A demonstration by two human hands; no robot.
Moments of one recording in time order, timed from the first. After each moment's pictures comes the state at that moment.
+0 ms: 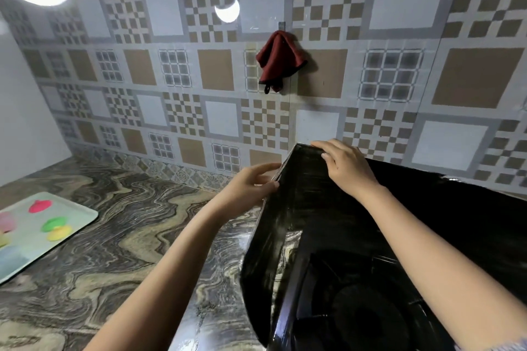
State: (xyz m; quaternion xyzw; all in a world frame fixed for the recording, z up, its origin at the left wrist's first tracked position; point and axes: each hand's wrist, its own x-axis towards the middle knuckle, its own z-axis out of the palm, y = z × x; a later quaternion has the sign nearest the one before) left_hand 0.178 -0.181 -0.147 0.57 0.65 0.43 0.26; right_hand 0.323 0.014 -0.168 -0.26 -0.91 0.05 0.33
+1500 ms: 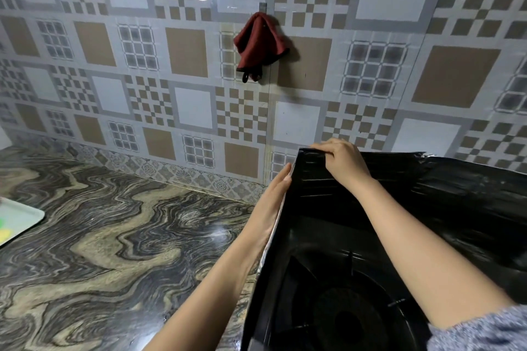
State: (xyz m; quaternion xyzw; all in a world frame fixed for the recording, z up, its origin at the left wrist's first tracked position) left_hand 0.227 -0.114 -0.209 0.46 0.50 0.60 0.42; right_hand 0.332 0.061 -0.179 -0.37 -0.87 0.08 0.31
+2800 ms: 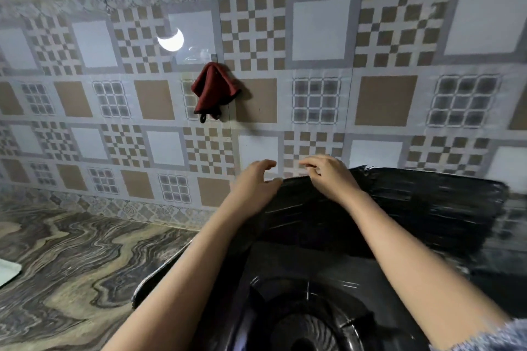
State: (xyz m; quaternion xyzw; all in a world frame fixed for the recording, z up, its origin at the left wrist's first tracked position) left_hand 0.270 -0.083 -0.113 0.58 0.71 0.38 0.10; right_hand 0.398 0.068 -0.144 -0.36 -0.88 0.10 0.29
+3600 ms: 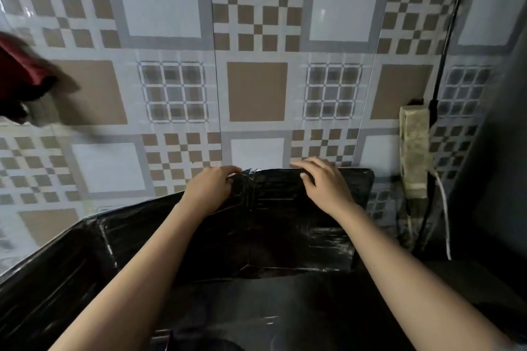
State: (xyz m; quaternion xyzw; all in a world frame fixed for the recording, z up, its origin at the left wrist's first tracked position) left_hand 0.365 0.112 -0.156 0.70 0.68 0.22 0.01; right_hand 0.598 0.179 -0.190 -0.47 -0.81 -0.03 0.34
